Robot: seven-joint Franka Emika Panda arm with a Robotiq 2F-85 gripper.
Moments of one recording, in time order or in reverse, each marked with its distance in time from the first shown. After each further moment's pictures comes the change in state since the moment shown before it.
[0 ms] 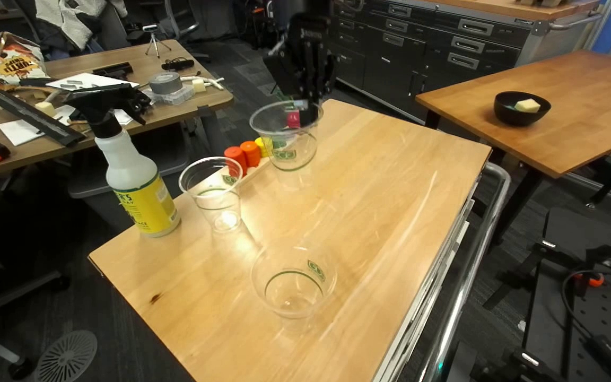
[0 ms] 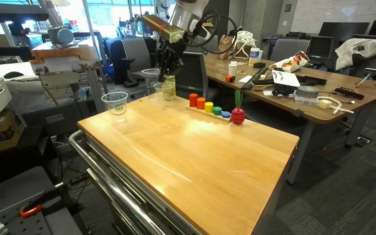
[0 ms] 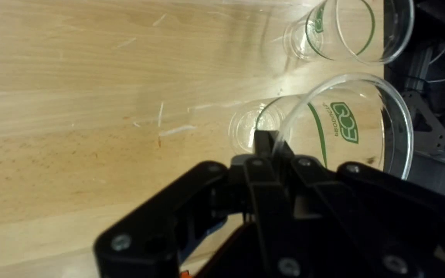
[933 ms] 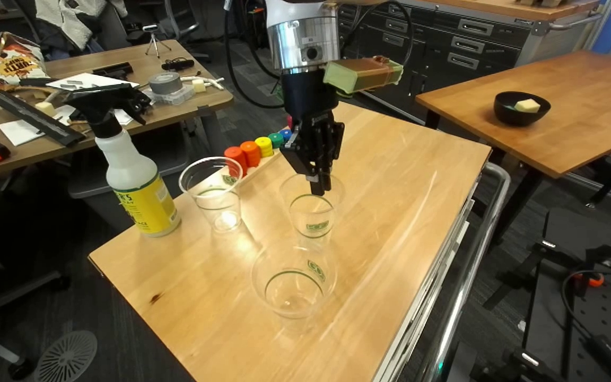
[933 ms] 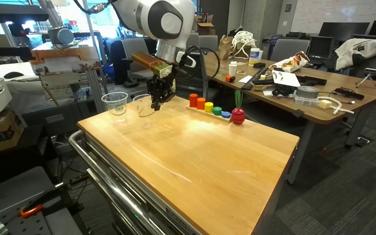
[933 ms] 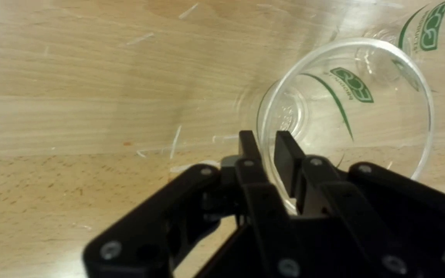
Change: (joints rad) arm 0.071 0.022 0.004 -0.224 -0.088 0.278 -0.036
